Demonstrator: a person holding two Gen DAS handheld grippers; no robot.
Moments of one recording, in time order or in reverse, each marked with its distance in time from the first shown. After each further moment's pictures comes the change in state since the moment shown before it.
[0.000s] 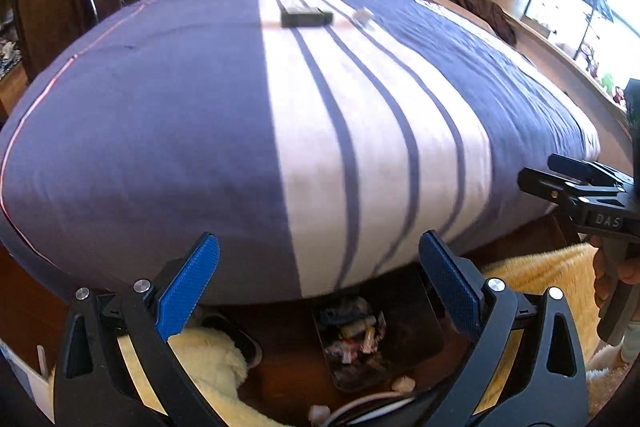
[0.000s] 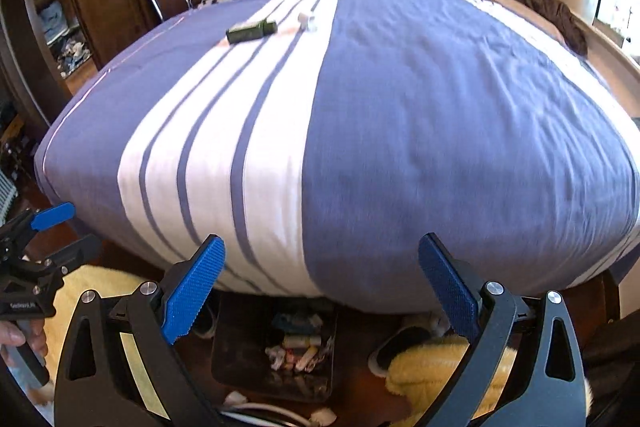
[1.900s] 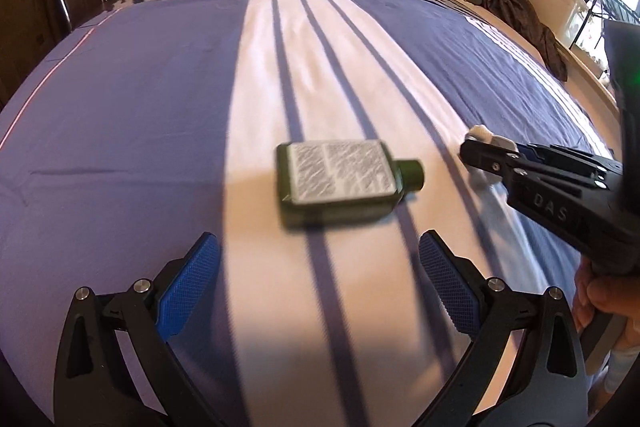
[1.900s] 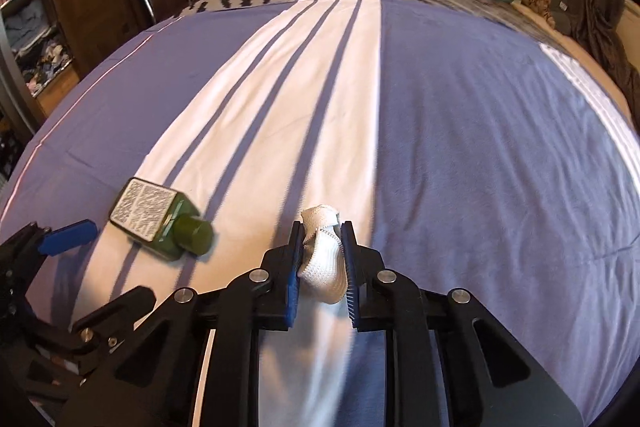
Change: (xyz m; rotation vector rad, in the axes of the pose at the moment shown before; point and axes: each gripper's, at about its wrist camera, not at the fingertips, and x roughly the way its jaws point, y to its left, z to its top) left arm 0.208 0.029 0.243 -0.037 0.062 0.010; right arm 0.210 0.006 0.259 -0.104 0.032 0.022
